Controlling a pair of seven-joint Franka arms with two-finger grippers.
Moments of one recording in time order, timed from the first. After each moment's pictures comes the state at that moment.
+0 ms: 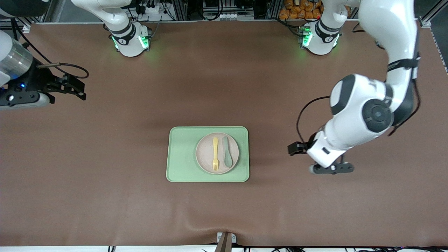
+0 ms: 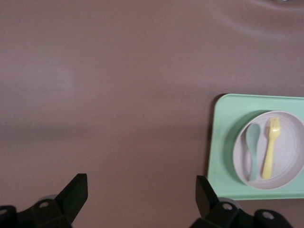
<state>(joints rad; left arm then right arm) -0.23 0.49 -0.09 -1.34 -0.07 1.86 -0.34 0.08 0.07 0.07 -1.51 0.02 1.57 0.04</state>
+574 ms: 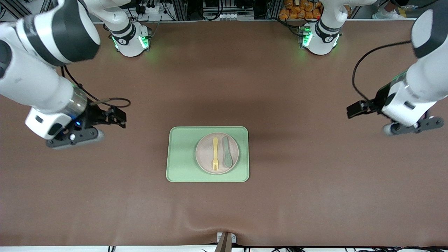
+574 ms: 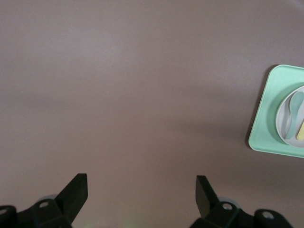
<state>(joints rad) -0.09 0.18 -0.09 -1.40 -0.02 1.51 -0.34 0.21 0.38 0.07 -1.25 0.03 1.67 0.07</state>
